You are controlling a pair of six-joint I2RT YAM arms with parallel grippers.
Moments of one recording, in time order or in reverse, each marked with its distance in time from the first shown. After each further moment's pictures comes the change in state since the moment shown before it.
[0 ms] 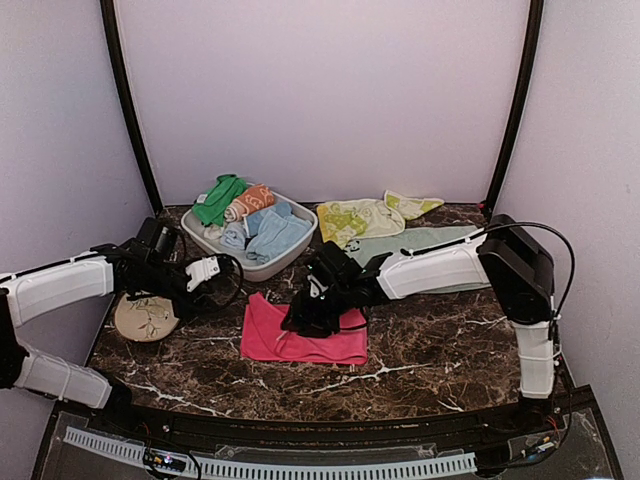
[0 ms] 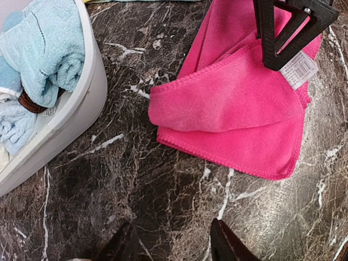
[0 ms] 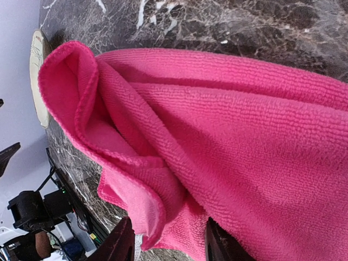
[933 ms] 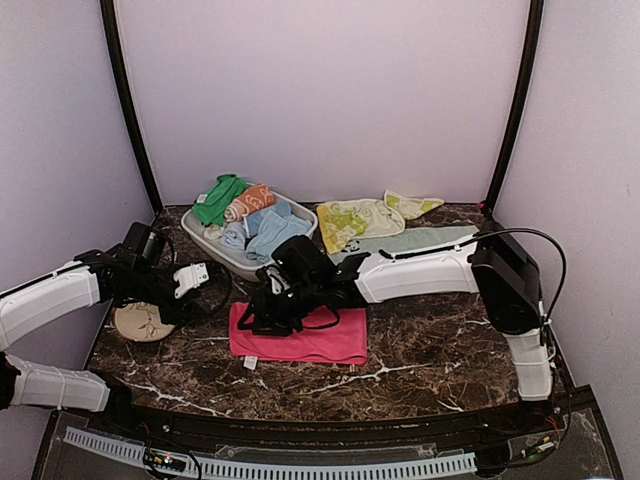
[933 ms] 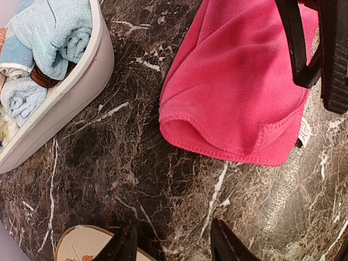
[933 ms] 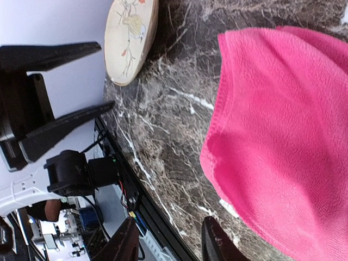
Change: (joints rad) left arm 0.014 -0.137 -0.041 -0.098 -0.089 0.027; right arm 0.089 0.072 0.193 0.093 -0.125 -0.018
